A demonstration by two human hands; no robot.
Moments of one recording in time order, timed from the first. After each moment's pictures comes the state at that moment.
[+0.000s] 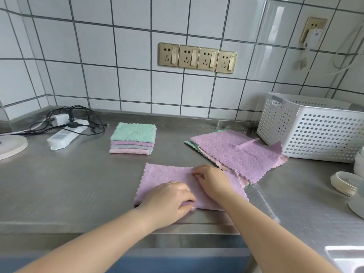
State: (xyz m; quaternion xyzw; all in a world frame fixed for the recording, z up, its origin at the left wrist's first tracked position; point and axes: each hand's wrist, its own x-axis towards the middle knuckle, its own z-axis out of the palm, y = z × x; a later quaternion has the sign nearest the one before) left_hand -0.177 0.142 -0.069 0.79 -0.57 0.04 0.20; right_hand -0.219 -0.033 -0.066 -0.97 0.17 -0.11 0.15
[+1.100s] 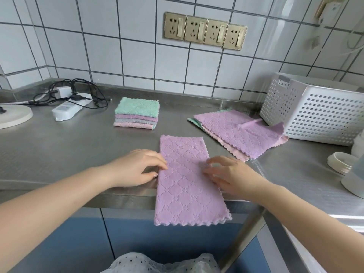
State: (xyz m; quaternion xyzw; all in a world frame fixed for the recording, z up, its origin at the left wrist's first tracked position) left_hand -0.127 0.213 -0.065 0.79 -0.59 -0.02 0.17; right_hand -0.310 -0.036 -0.055 -1.00 -0.03 -0.04 0.01
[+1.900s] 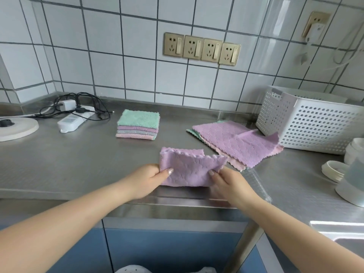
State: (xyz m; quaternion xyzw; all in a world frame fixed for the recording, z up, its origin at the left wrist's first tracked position) left_hand -0.164 0.196 -0.062 0.83 -0.43 -0.10 0.34; right_hand -0.314 -0.006 -0.053 -0.93 0.15 -0.16 0.29
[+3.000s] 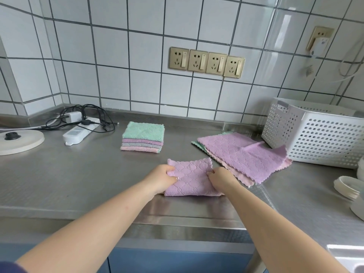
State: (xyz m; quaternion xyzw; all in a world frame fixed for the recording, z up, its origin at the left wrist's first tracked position) left_hand -0.128 0.145 -0.062 0.84 -0.26 -0.16 0.44; right_hand -0.213 -0.029 -0.055 -0.91 0.36 -0.03 0.22
